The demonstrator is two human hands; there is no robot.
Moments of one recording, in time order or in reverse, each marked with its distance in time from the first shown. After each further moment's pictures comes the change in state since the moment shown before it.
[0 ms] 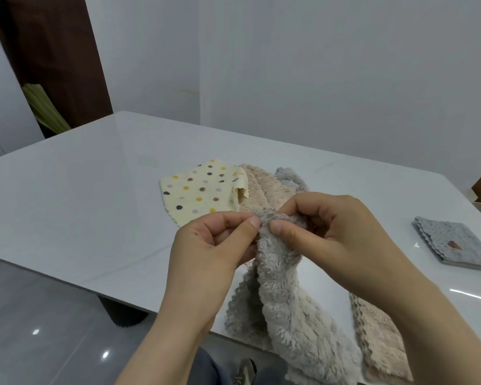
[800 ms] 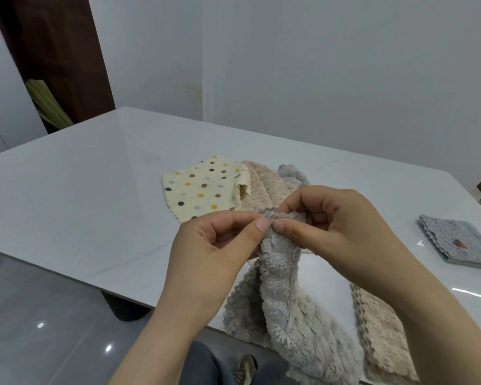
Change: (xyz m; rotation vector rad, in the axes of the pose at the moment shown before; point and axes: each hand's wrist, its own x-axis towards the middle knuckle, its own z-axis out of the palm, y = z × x) left_hand -0.002 -0.001 -0.004 0.159 -0.072 0.113; right_hand 0.005 0.011 0.000 0.009 0.015 0.042
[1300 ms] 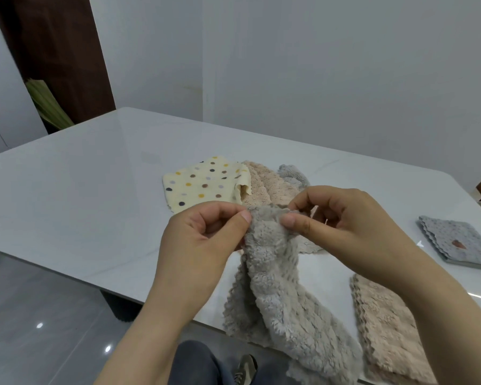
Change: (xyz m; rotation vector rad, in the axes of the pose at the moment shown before) left_hand 0.007 0.001 -0.011 0.126 0.086 0.038; right_hand 0.001 0.002 -0.012 -0.092 -0.038 0.006
